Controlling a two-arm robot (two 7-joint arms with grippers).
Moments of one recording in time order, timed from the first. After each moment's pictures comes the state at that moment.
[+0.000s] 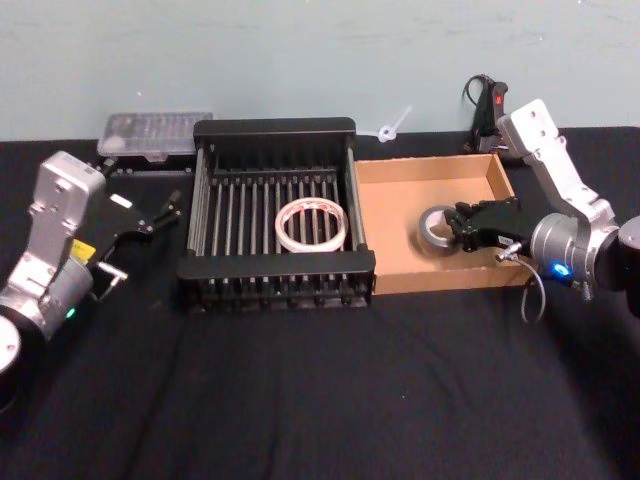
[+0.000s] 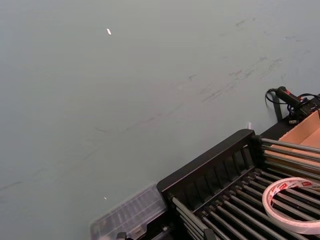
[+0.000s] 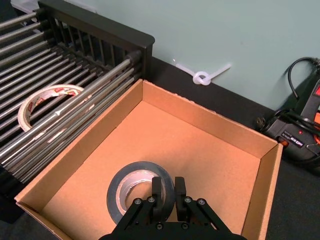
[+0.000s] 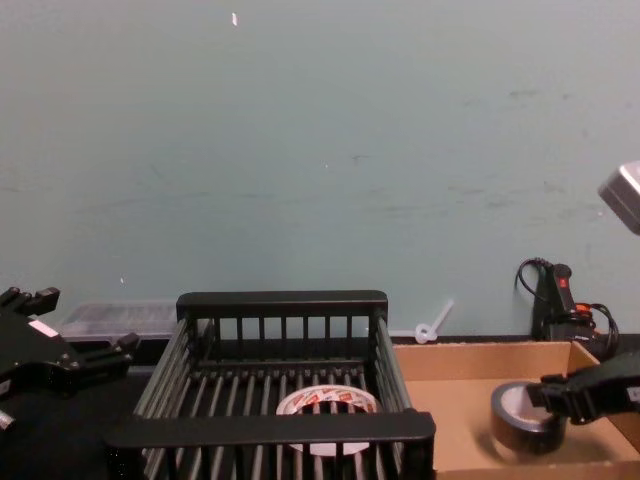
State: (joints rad) left arm -0.20 0.60 0.45 -1.41 -0.25 -0.12 0.03; right arm 0.44 0.43 -0.44 -1.27 0.27 0.39 0.37
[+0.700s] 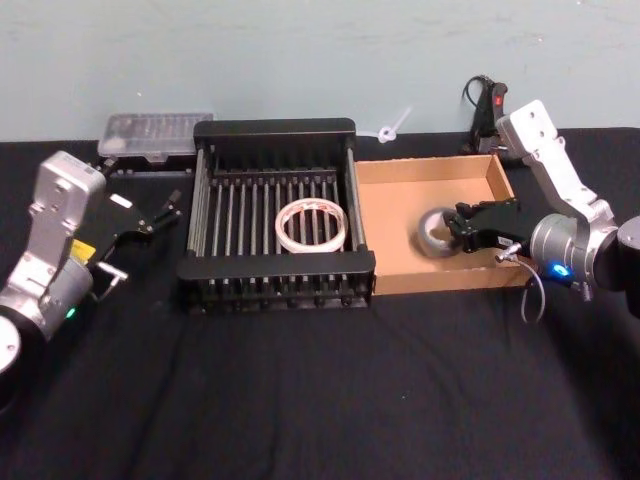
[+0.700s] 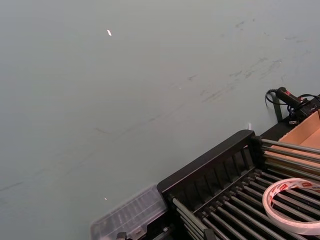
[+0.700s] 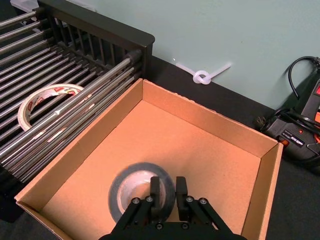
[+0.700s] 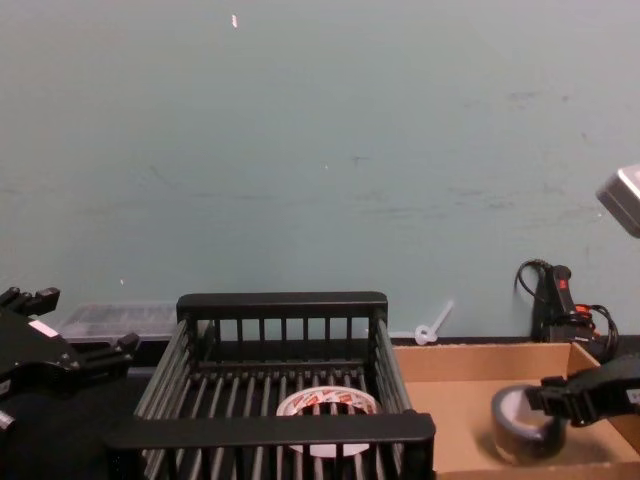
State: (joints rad) left arm -0.20 0.60 0.45 -1.41 -0.25 -0.12 0.03; right arm 0.44 0.43 -0.44 -1.26 0.27 0.40 0.37
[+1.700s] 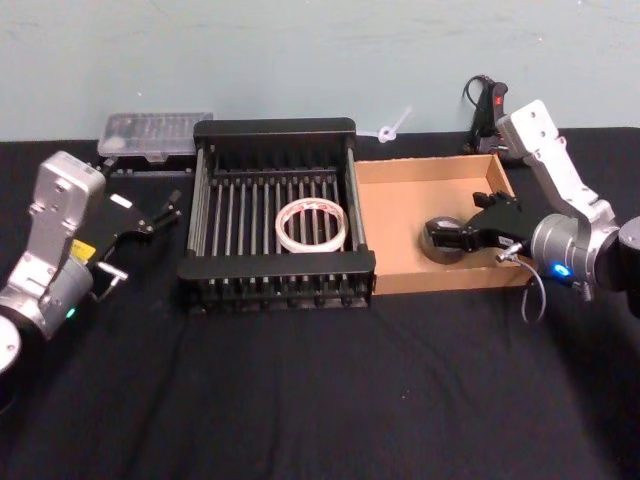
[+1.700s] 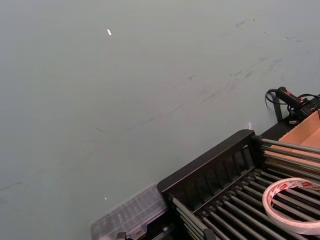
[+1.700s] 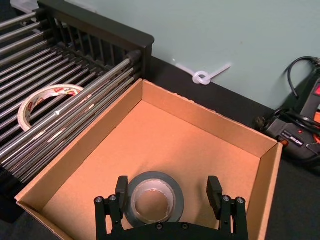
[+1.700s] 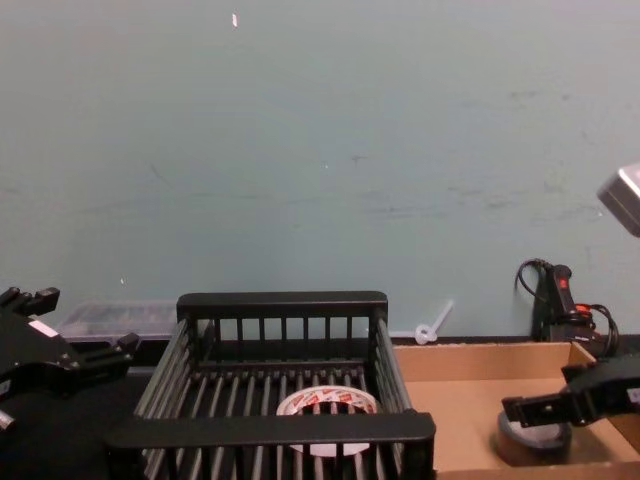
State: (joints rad) left arm -0.20 0.60 0.45 -1.41 -0.25 -0.12 0.03; right arm 0.43 0.43 -0.44 -1.27 0.27 0.40 0.37
